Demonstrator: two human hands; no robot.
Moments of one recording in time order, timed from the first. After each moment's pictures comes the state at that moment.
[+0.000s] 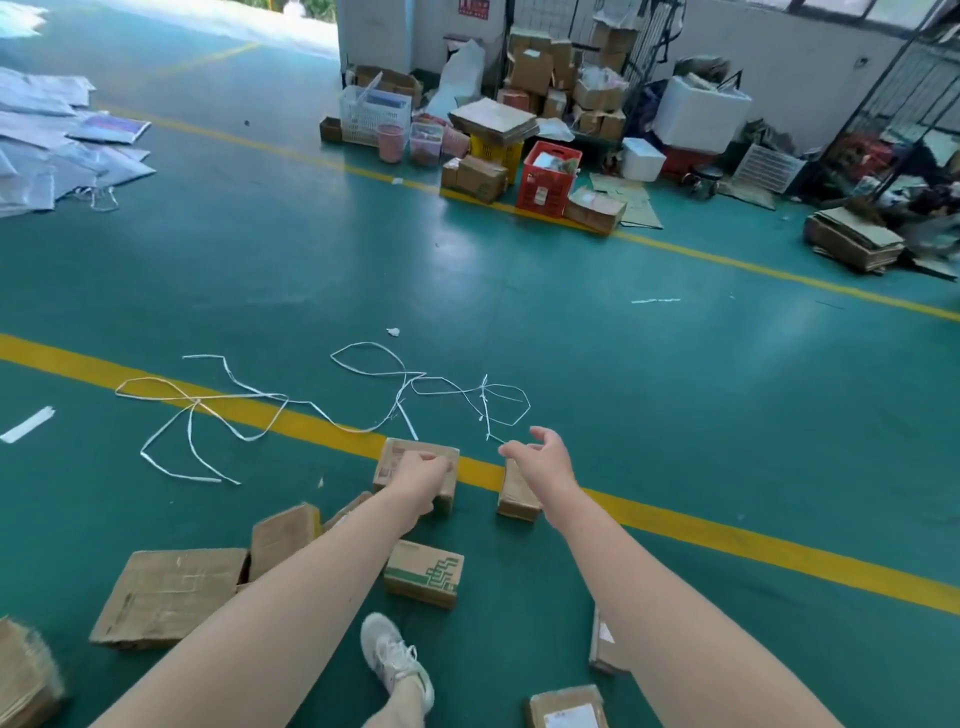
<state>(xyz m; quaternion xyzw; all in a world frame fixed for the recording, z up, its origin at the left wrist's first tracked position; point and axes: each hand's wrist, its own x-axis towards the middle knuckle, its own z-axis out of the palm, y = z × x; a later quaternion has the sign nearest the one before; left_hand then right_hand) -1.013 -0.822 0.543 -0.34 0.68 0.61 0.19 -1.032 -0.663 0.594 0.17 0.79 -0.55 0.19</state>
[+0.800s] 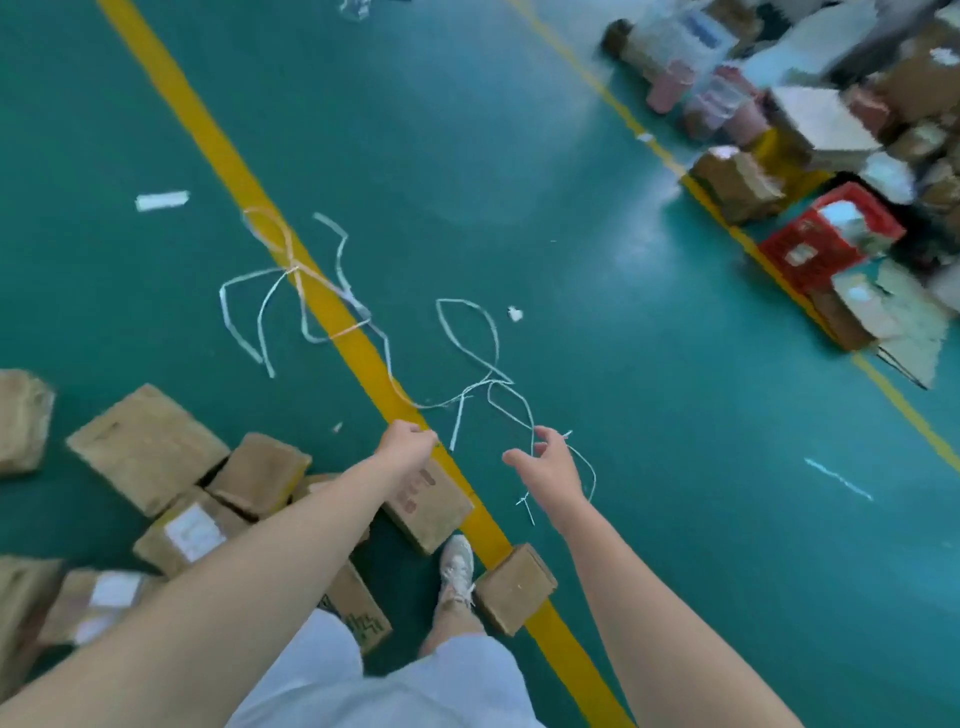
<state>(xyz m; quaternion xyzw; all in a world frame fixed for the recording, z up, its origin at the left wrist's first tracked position) -1.314 -0.948 0.462 -0.55 0.54 0.63 0.10 -1.426 -0.806 0.514 -0.07 0.88 -0.29 0.38</state>
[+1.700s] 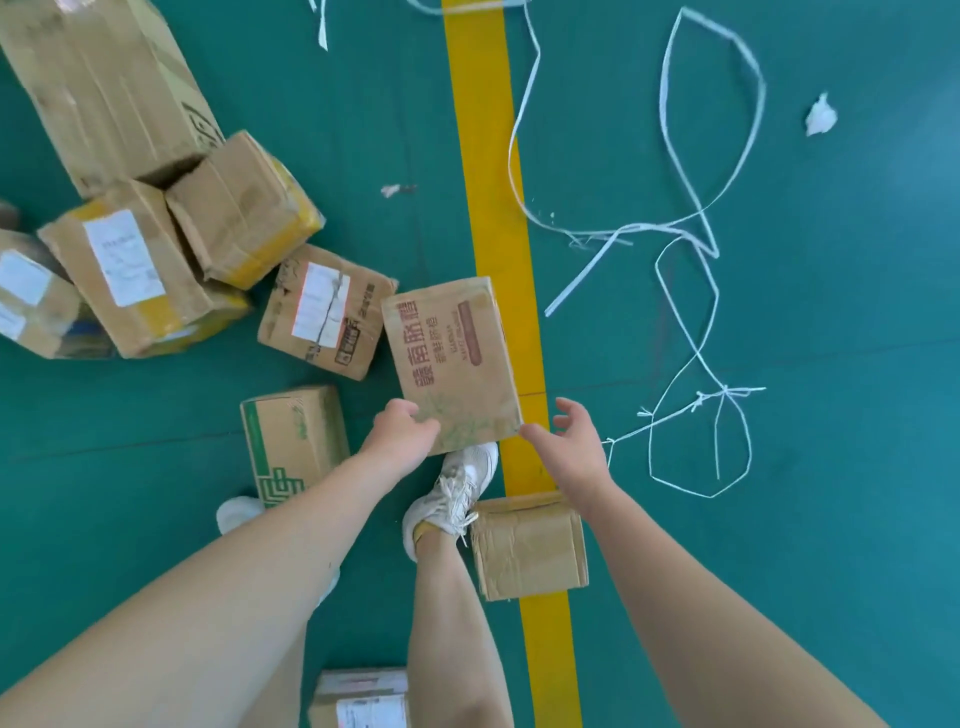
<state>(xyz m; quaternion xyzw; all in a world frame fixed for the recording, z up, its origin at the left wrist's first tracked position) -1.378 -0.856 0.046 -0.74 0.30 0.58 0.17 -1.564 -0.803 0.059 -0.14 0.79 -0.05 0.59</state>
